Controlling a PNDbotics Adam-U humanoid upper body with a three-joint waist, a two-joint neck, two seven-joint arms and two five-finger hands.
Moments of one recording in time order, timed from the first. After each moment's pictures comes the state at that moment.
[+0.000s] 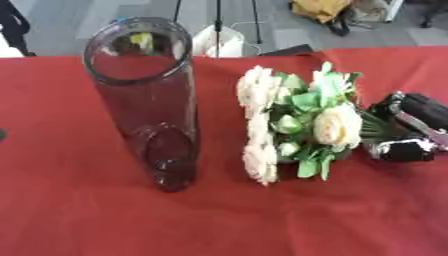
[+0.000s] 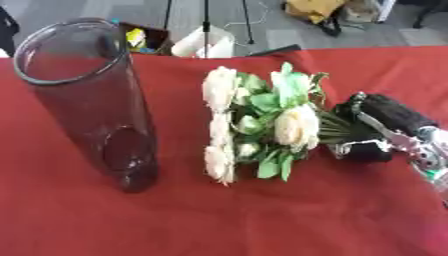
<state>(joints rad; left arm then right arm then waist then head) -0.44 0.10 -0.08 -1.98 -0.27 -0.31 0.21 -0.40 -1.00 -0.01 -1.58 0.55 -0.14 0.08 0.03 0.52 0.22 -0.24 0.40</state>
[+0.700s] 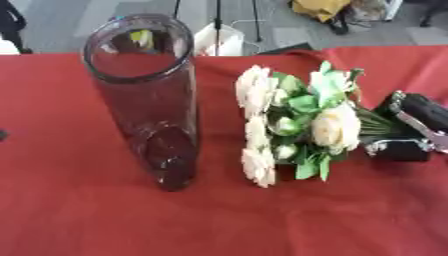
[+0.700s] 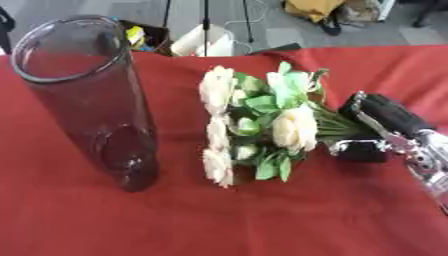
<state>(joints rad) -0.44 0.10 -0.08 -1.98 -0.27 -0.30 0.21 -0.40 -0.99 0.00 -1.58 0.53 -0.13 0.06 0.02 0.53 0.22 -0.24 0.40</state>
